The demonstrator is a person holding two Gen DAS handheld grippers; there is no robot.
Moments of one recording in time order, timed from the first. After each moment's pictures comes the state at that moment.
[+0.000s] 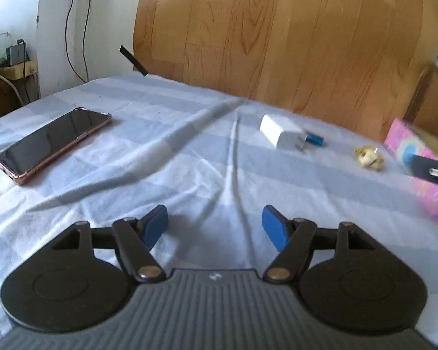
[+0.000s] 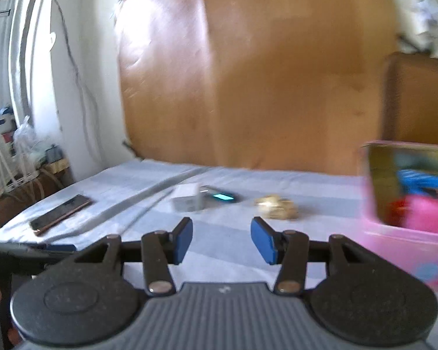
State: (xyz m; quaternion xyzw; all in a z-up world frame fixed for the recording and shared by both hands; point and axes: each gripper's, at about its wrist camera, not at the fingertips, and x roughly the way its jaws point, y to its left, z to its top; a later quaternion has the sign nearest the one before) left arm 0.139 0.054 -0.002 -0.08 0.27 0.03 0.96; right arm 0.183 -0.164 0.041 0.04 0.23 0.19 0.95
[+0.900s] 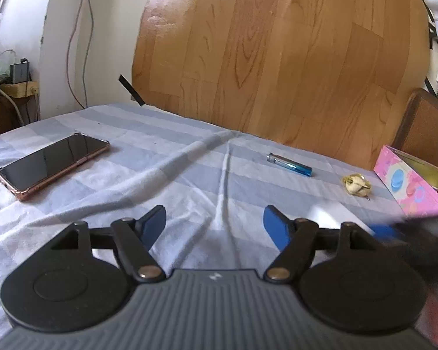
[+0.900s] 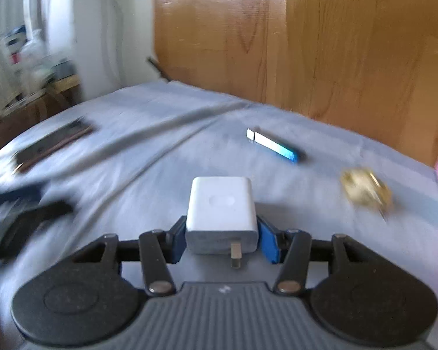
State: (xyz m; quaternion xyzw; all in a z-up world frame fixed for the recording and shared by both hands) left arm 0.124 0.056 -0.002 -0.09 0.21 0.03 0.97; right arm 0.203 -0.121 0.002 -0.08 0.33 0.24 0.91
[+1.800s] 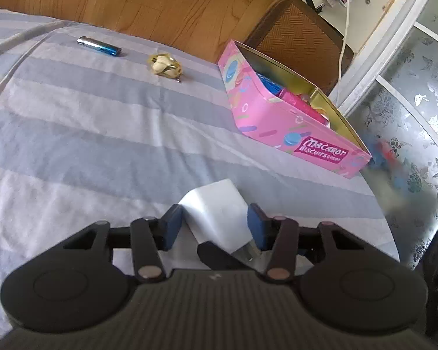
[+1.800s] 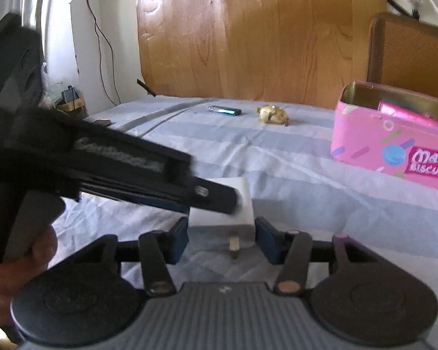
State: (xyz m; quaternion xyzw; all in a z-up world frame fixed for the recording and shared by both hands) left arm 0.097 -0.080 -0.003 -0.15 0.38 -0.24 0.88; right arm 0.053 -0.212 -0.001 -0.02 0.28 0.17 0.94
